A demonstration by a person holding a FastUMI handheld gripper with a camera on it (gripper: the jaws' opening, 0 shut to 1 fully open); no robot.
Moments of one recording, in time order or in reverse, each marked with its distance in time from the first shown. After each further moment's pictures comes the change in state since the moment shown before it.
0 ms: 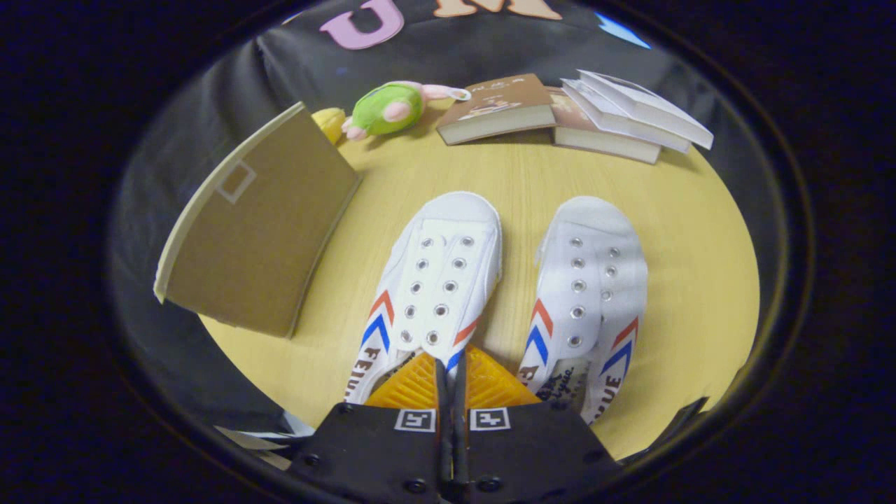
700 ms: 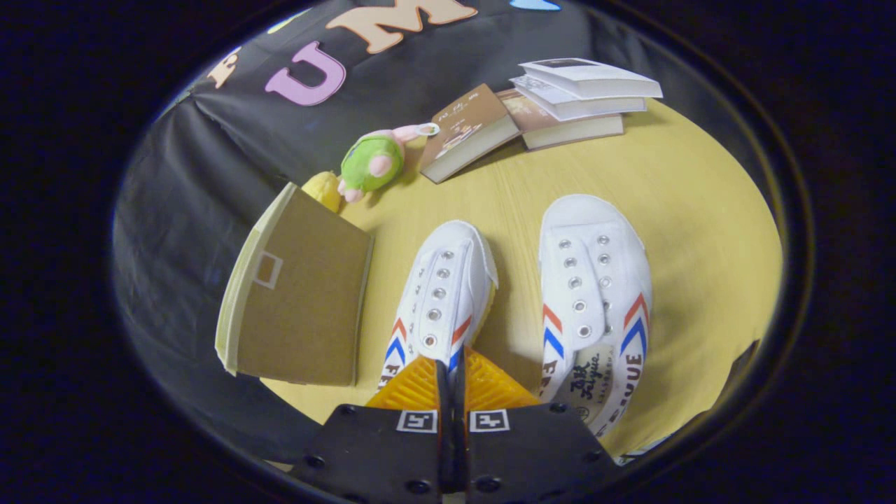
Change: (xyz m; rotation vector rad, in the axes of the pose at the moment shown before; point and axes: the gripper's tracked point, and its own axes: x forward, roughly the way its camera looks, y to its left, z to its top) arm -0.025 0.023 0.027 0.259 -0.099 0.134
